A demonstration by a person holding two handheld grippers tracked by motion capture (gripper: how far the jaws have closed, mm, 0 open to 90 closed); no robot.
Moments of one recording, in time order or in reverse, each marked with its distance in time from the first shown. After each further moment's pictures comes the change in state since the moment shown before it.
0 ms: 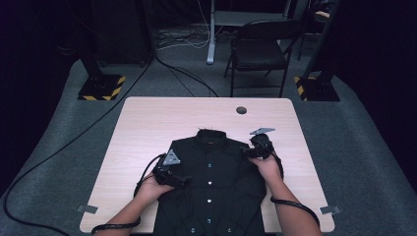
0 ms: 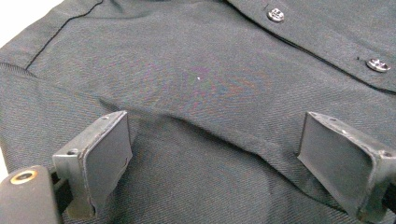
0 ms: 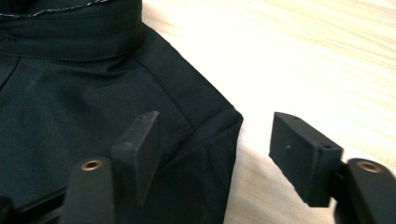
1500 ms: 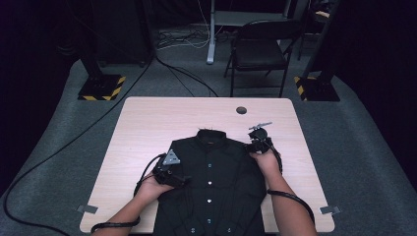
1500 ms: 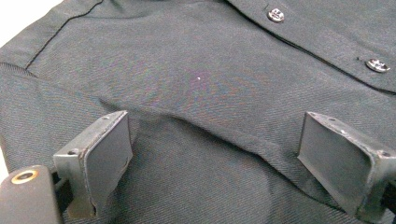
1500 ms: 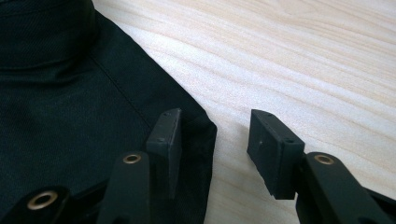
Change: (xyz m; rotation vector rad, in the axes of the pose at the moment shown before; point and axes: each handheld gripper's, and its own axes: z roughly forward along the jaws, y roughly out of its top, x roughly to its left) left arm 0.001 0.000 0.000 0.003 -0.006 0.001; right arm -0.010 0.015 0.016 0.114 -0.055 0.054
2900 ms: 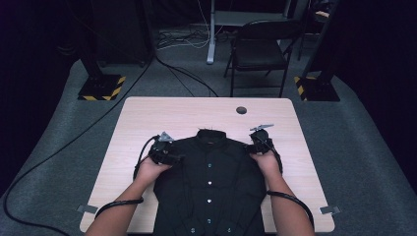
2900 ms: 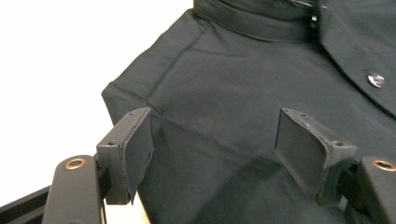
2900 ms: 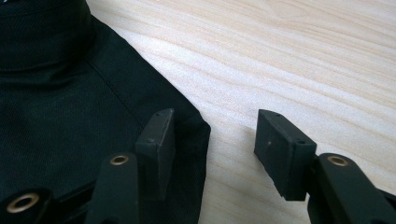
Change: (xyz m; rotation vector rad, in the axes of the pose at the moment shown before) left arm 0.055 0.031 0.001 0.034 0.078 -0.174; right arm -0.002 -0.007 0.001 -0.048 -0.008 0.005
